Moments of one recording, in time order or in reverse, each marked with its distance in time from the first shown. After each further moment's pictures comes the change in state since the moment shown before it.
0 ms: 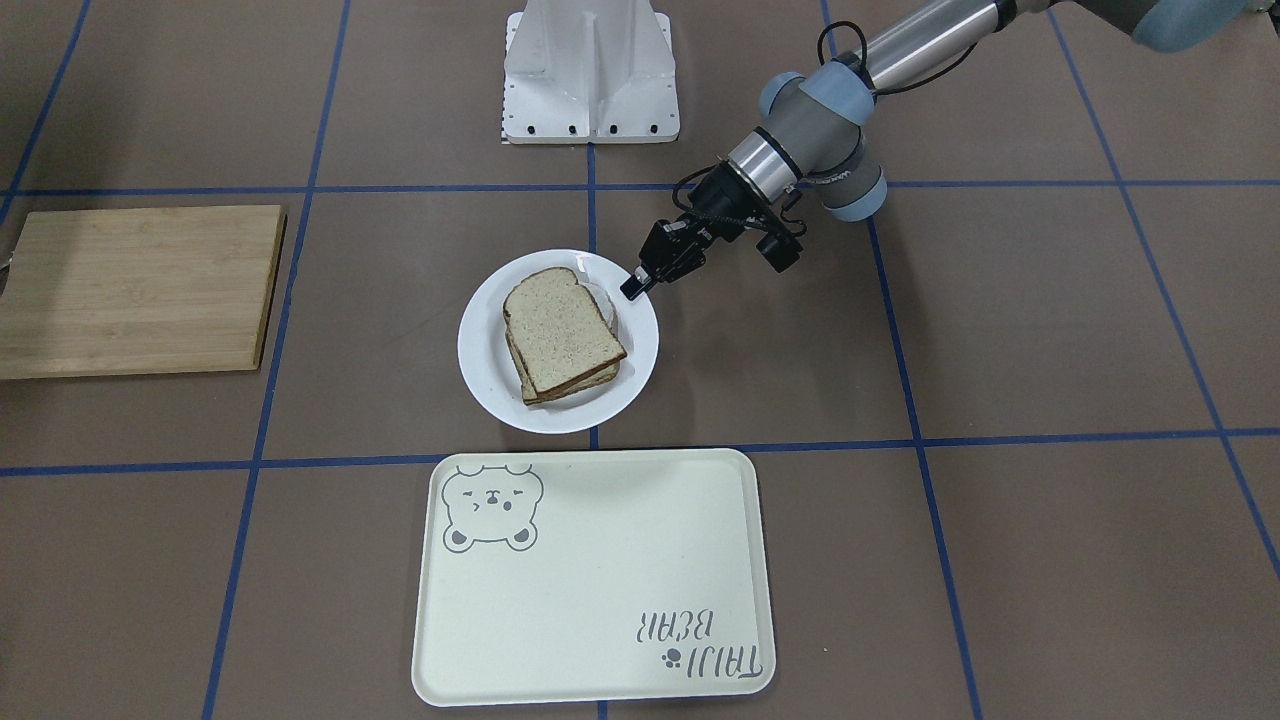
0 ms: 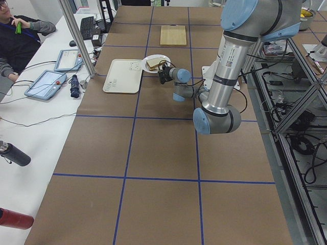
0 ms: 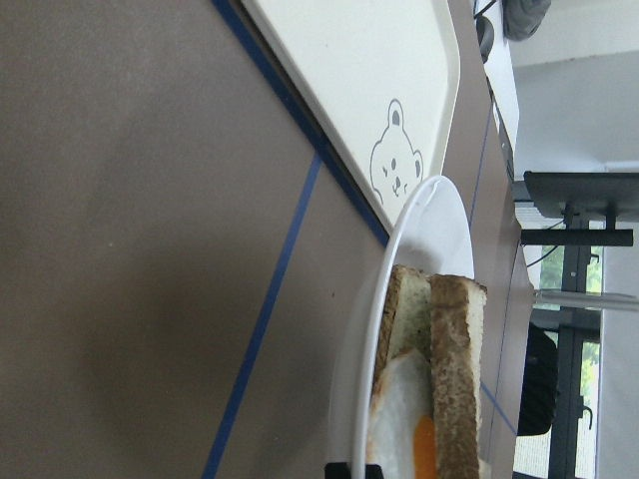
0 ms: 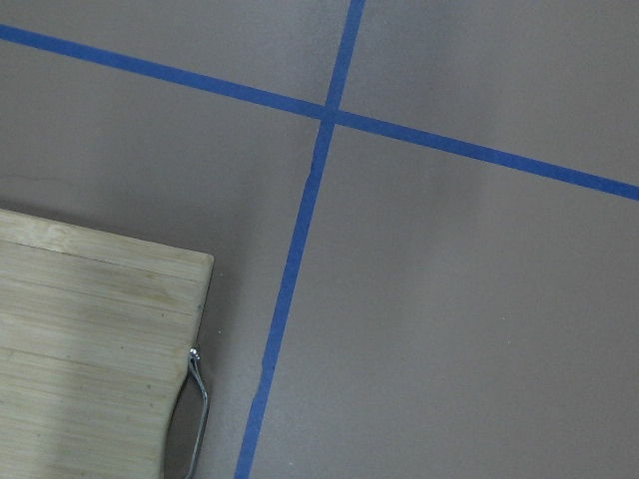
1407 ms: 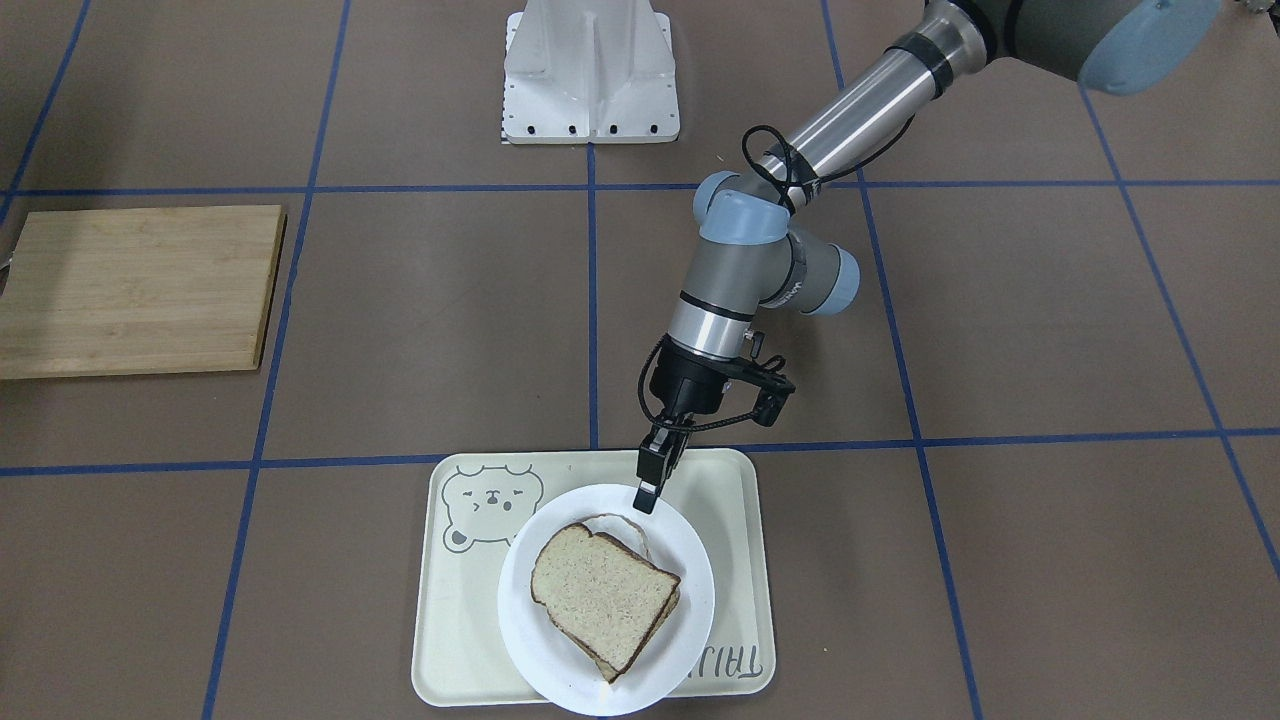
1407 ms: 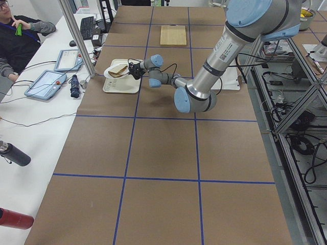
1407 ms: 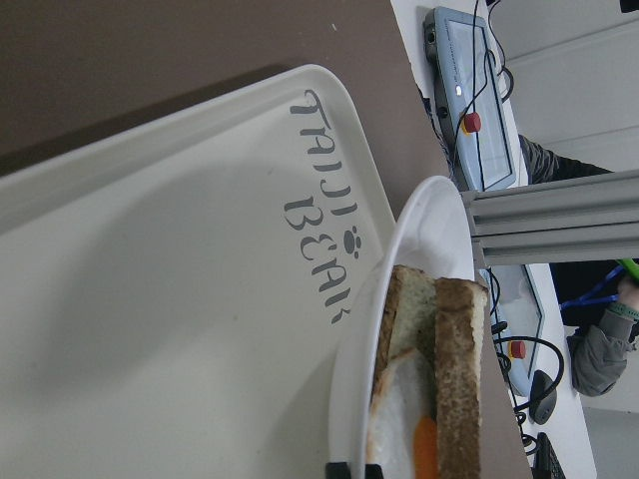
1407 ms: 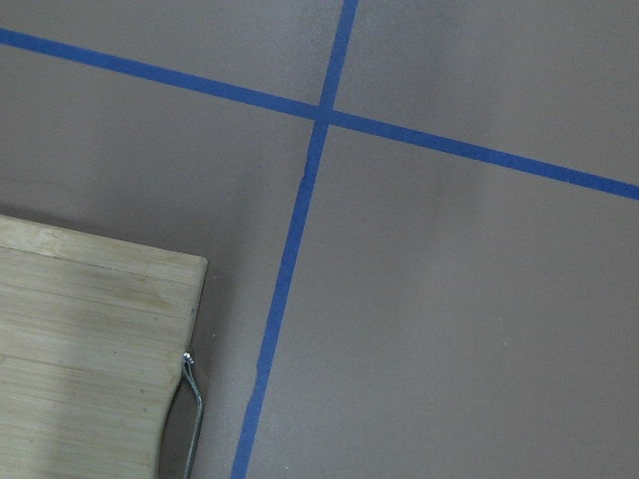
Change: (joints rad) left arm -0.192 -0.362 0.407 0.327 0.076 -0.238; right arm 0.000 0.010 -0.015 -0.002 -0.006 0.003
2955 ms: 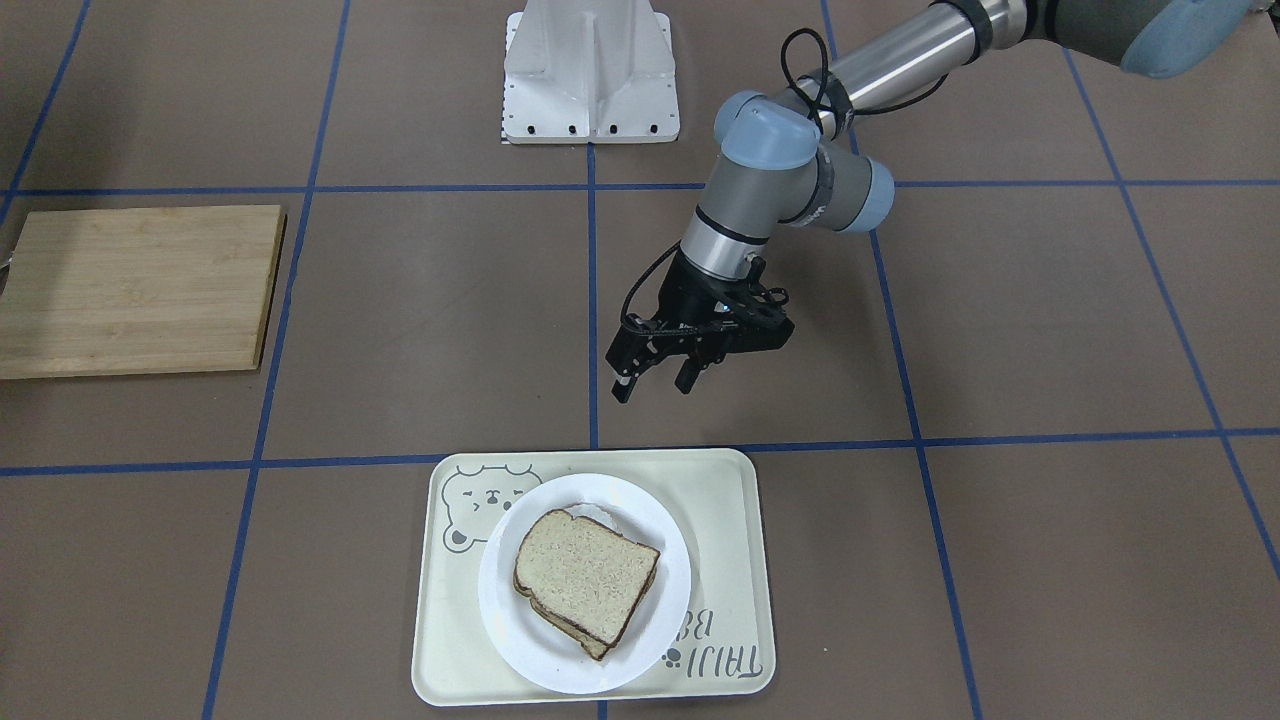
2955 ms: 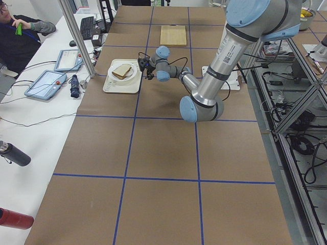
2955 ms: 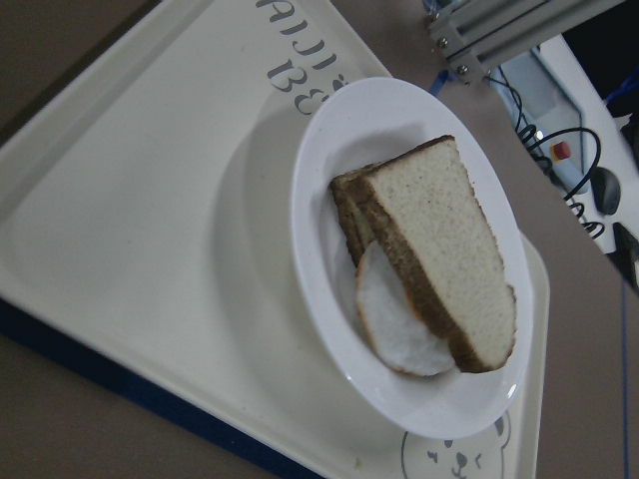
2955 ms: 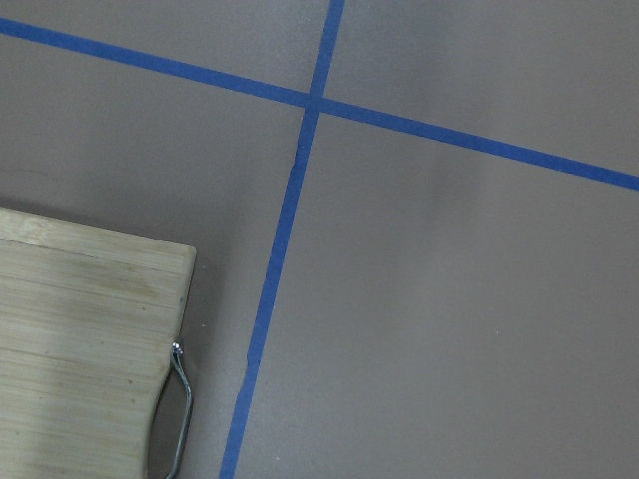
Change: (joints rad) left arm 0.001 0.203 -0.510 0.526 -0.327 0.662; right arm 0.000 -0.013 0.000 0.008 -0.009 0.000
